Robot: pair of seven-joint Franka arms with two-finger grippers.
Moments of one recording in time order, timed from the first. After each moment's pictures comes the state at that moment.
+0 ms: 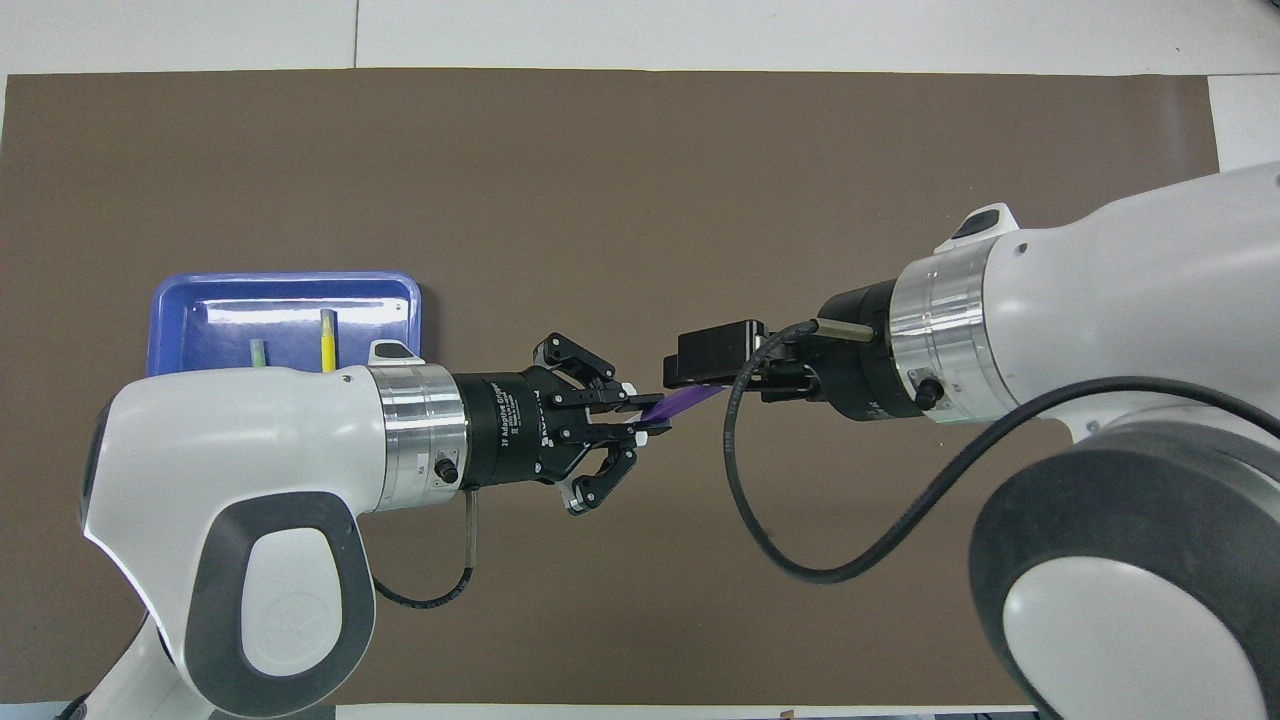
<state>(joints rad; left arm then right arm) -0.56 -0.18 -0.07 -2.12 -1.05 2.30 -1.84 0.35 -0.08 0.03 -1.76 0.63 1.85 0.32</state>
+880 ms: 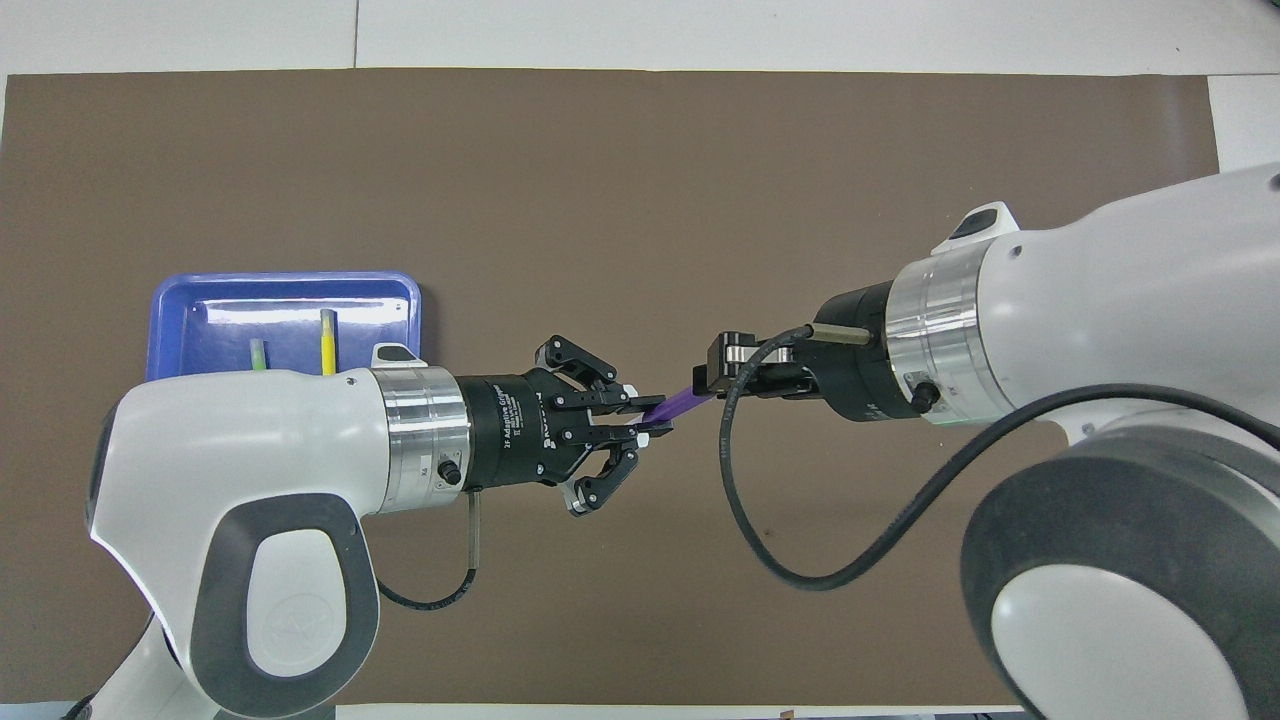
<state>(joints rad) -0.56 -0.18 -0.07 -2.13 -1.05 2.31 -1.85 0.35 -0.08 0.03 -1.76 0.60 1.85 0.32</state>
